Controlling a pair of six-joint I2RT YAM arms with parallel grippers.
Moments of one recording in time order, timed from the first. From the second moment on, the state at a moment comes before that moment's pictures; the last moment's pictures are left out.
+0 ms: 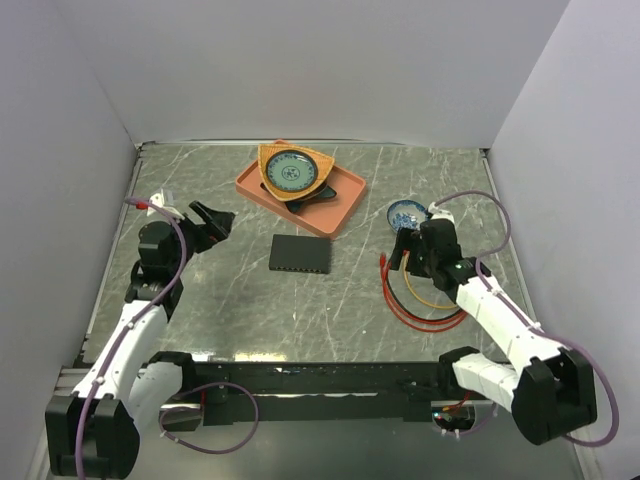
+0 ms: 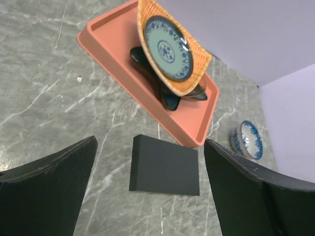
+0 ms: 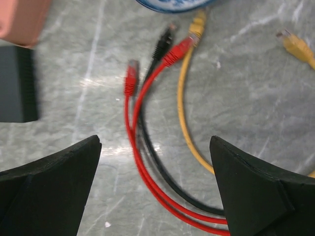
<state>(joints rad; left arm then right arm) -0.07 0.88 0.54 0.15 0.16 -0.66 0.29 1.04 0.67 -0.42 0.12 0.43</state>
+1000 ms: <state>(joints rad) -0.07 0.83 0.58 0.06 0.15 -0.70 0.24 1.50 0.79 -0.46 0.16 0.49</state>
